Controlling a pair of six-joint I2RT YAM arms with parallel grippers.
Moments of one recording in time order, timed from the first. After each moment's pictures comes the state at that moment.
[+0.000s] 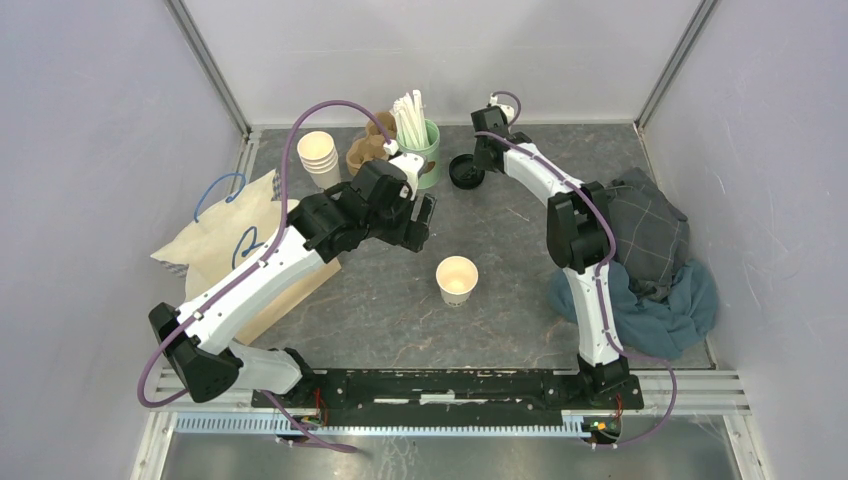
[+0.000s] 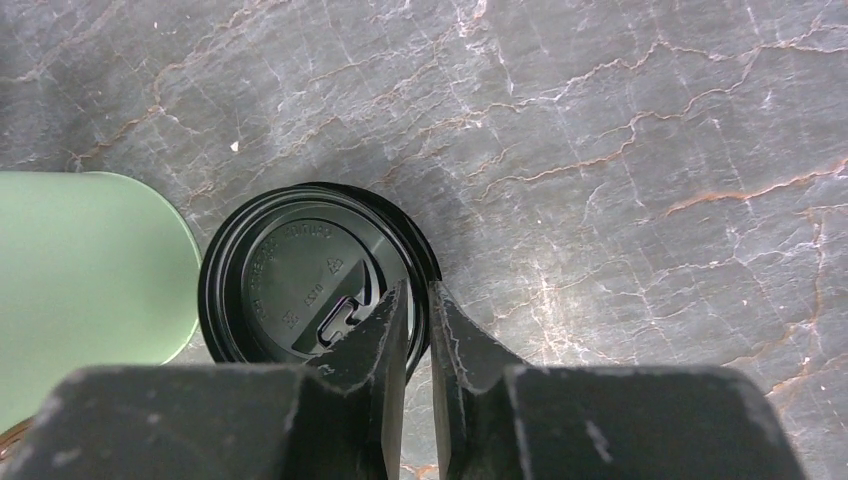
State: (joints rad) left arm -0.80 1.33 1.43 -0.86 -0.17 -0.27; right arm 0.39 2.34 2.00 -0.49 0.31 0.47
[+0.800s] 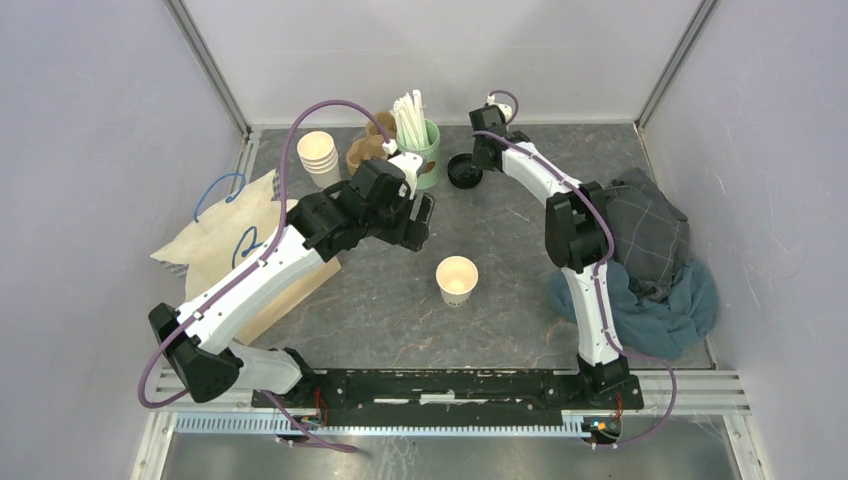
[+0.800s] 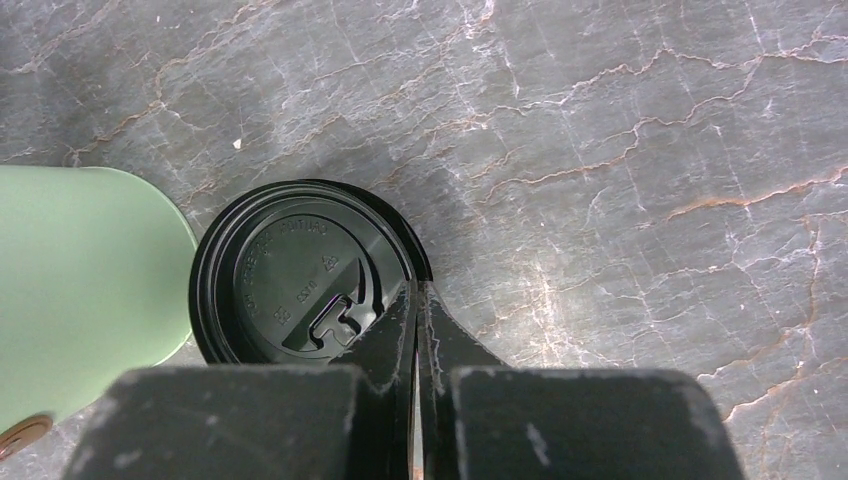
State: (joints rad) left arm -0.79 1.33 1.43 -0.86 -0.15 -0.26; right arm 0.39 2.36 2.04 -0.51 0.32 0.45
